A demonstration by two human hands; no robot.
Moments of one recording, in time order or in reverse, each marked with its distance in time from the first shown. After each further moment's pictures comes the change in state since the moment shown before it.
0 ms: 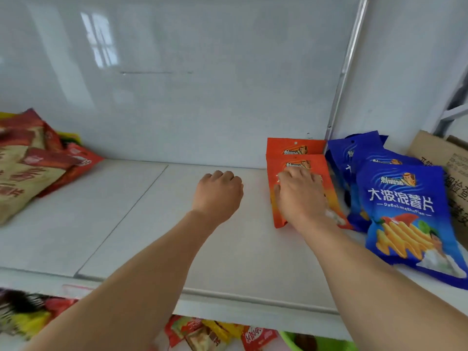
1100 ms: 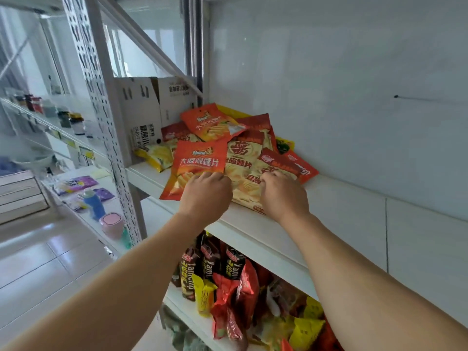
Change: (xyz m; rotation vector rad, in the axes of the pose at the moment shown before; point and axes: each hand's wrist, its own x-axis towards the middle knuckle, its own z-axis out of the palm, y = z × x) left_hand -0.271 -0.466 -0.140 0.233 -0.170 -0.475; right_hand 0.032 -0.568 -0.038 0.411 -0.135 -0.442
